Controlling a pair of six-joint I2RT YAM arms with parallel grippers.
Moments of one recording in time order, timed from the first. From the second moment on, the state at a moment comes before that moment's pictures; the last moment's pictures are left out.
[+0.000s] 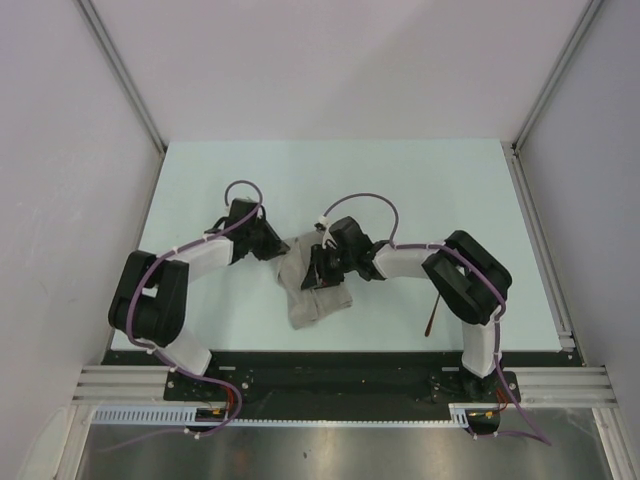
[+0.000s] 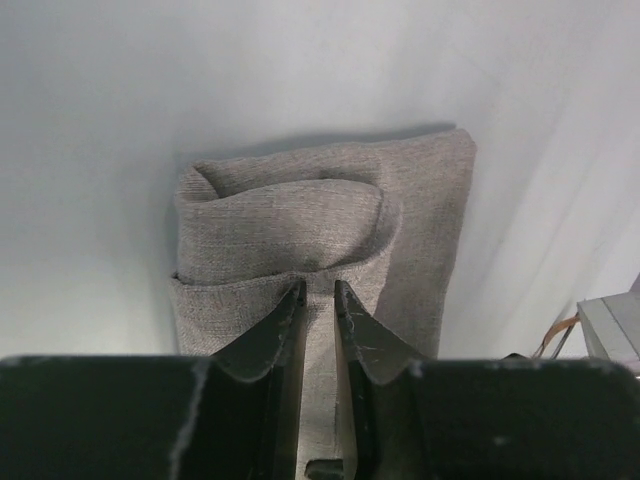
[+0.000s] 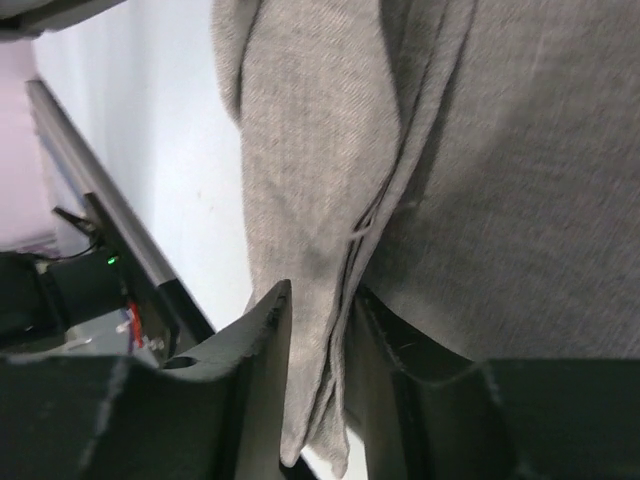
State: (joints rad) left arm -0.28 1.60 0.84 -0.12 0.17 -0.88; right arm 0.79 1.94 1.08 0.11 -0.47 0.69
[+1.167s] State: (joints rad) left arm -0.60 1.82 1.30 -0.56 -0.37 -0.55; right arm 0.79 1.86 0.95 0.18 -0.55 0.71
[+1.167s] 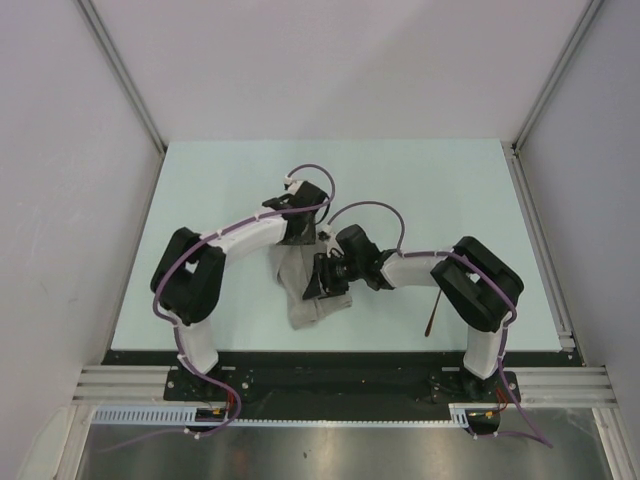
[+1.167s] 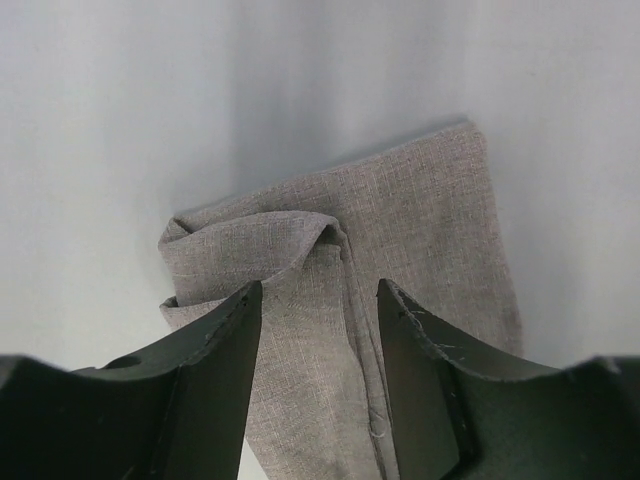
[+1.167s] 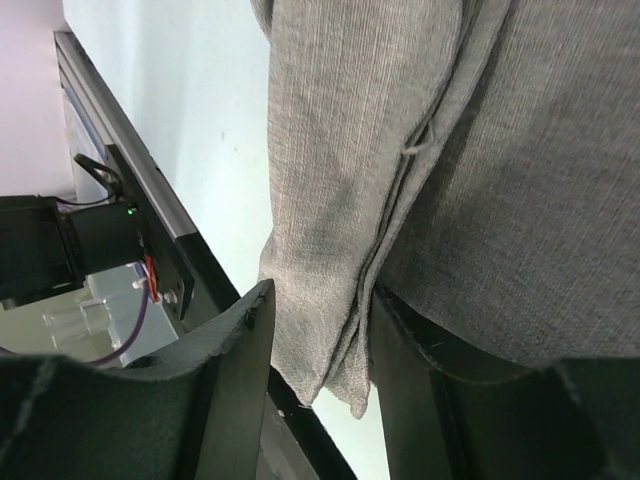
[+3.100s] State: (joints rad) left arm -0.61 1.84 1.33 -0.66 -0.56 -0.51; right arm 0.88 1.87 0.90 0.38 -0.66 0.84
